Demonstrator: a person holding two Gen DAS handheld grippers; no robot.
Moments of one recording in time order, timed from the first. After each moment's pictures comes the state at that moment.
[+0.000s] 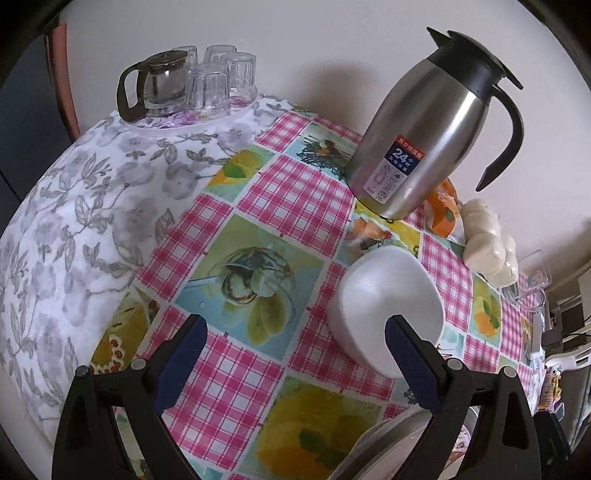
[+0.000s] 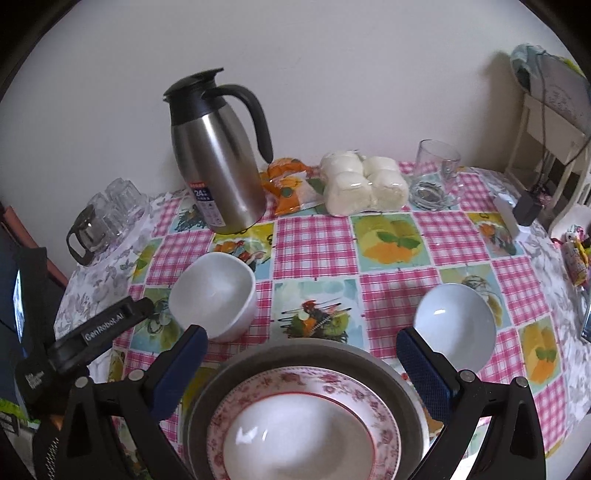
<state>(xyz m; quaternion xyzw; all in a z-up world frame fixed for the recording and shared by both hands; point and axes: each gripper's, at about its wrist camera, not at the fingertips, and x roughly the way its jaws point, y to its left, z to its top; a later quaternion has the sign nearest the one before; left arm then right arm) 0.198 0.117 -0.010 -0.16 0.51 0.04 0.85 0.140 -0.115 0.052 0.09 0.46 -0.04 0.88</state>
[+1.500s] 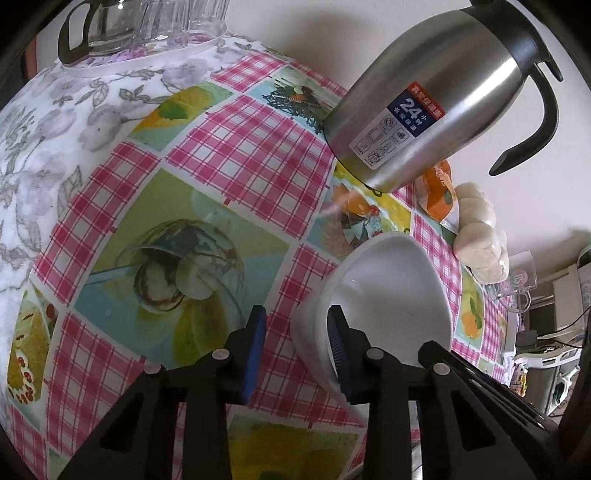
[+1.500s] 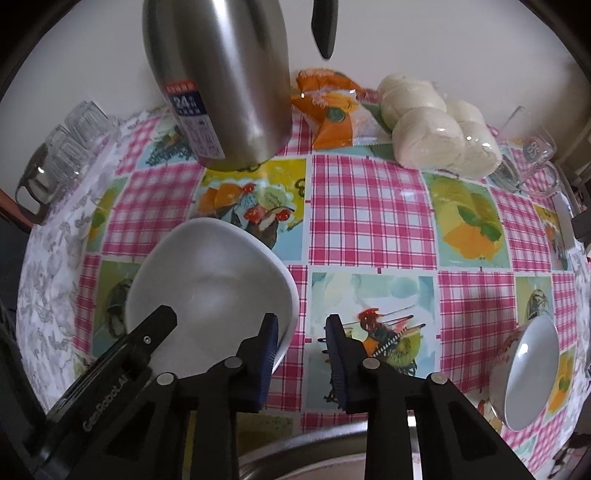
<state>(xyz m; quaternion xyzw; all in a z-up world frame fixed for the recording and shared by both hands) 0.246 0.108 -0.077 -0.23 0.55 -0.04 0.80 0.260 -0.062 -0.044 0.05 0.60 -0.03 0.80</state>
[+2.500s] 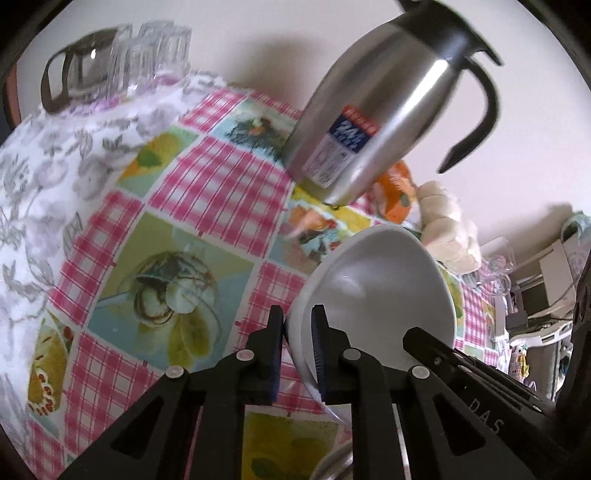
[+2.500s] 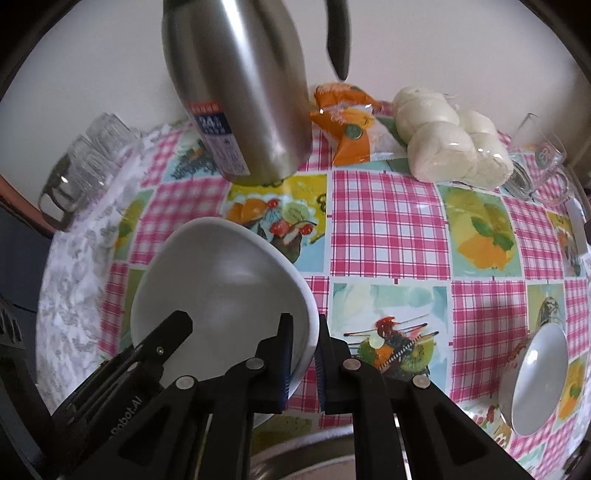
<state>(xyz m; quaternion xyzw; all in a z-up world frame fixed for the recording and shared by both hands) 0.232 0.097 -0.032 -0.19 0.51 -0.08 0.83 0.248 -0.067 -0.017 0.08 0.56 0.01 0.82</state>
